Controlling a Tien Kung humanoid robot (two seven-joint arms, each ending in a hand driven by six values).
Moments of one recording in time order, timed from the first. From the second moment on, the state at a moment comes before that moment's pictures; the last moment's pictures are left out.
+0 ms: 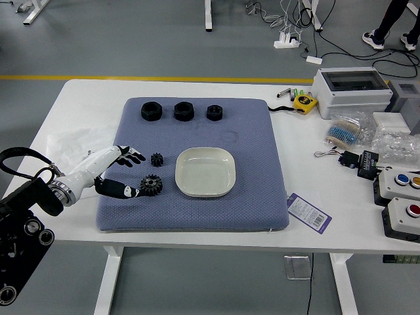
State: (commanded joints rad) left arm -0.32 0.29 -1.21 -1.31 2.00 -0.20 -0.02; right arm 0.10 -0.23 0.20 0.26 0.07 -0.24 -0.06
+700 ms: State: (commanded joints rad) left arm -0.45 0.28 -1.06 -1.18 2.02 -0.17 -0.02; right arm 0.11 -0.24 0.21 0.26 0.06 -0.24 -0.07
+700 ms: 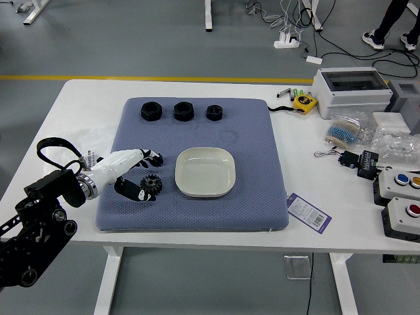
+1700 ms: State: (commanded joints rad) left arm -0.49 0.27 -1.02 -1.10 2.07 -0.20 -0.03; right arm 0.11 -0.24 0.21 0.26 0.04 -0.24 -0.07
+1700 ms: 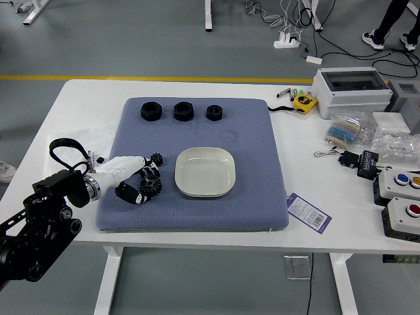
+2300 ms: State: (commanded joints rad) left arm -0.49 0.27 -1.04 -1.14 2.03 -0.22 -0.02; right arm 0.10 -0.24 0.21 0.26 0.05 -0.24 -0.07
